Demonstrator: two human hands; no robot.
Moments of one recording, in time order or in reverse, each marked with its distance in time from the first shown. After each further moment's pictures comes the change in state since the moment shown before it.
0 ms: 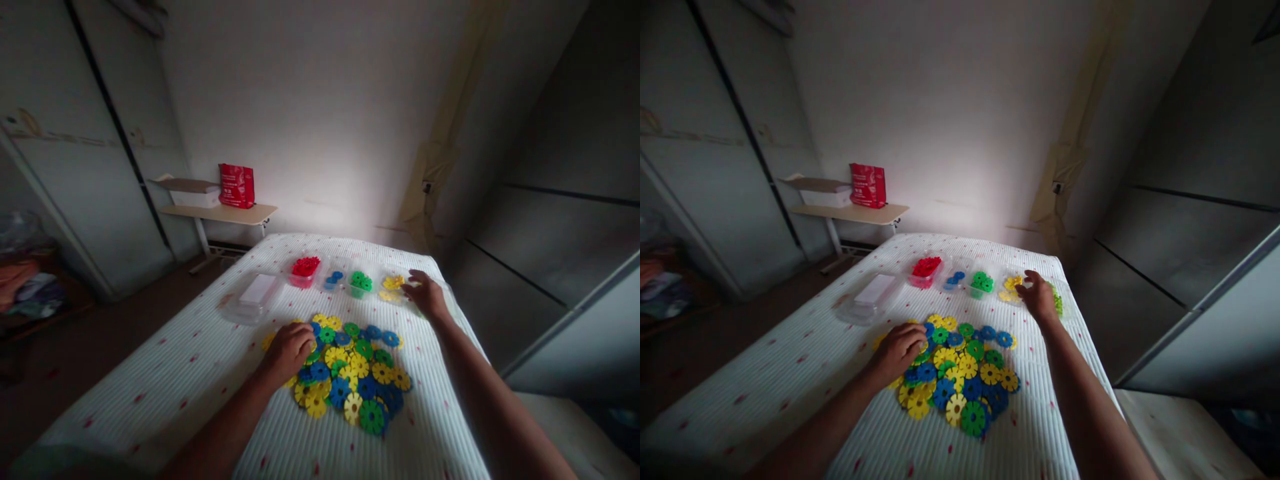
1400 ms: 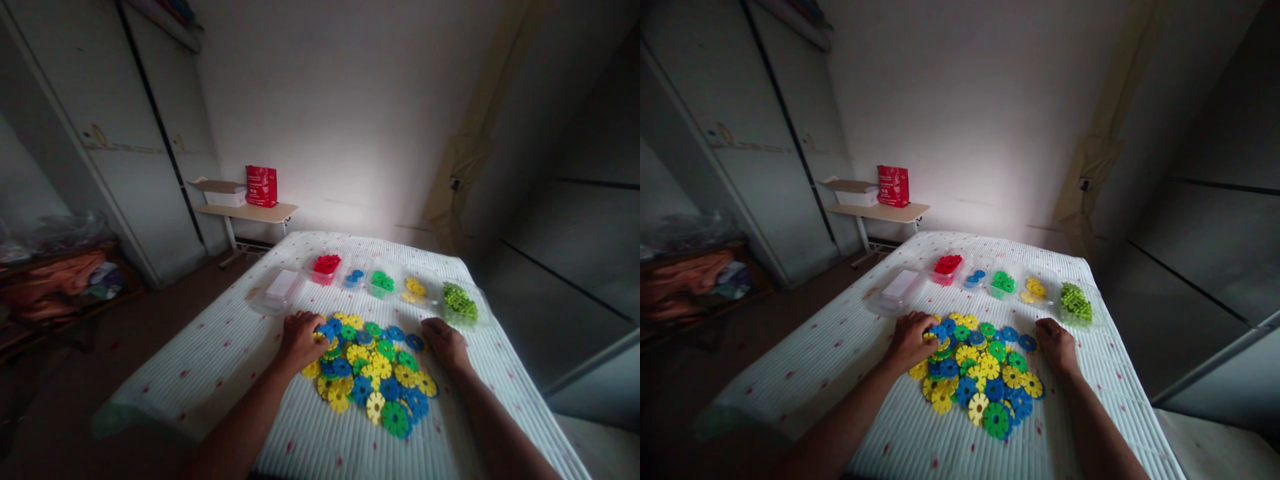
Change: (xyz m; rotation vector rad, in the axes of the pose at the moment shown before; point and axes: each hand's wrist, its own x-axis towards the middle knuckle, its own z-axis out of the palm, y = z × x) left_hand 0.000 0.002 -0.017 0.202 -0.020 -0.330; right_hand -0.074 0.061 0.021 -0.227 -0.116 -0.039
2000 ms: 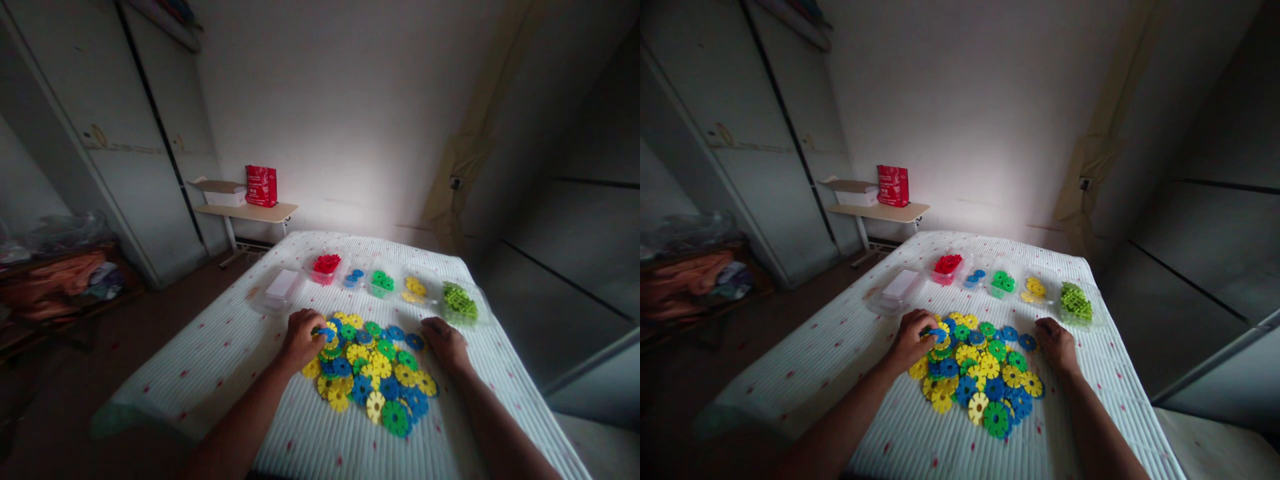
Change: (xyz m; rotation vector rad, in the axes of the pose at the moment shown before) left_hand 0.002 -0.004 0.002 -0.241 0.107 0.115; right_hand -0.001 -0.003 -0.001 0.038 0.000 0.013
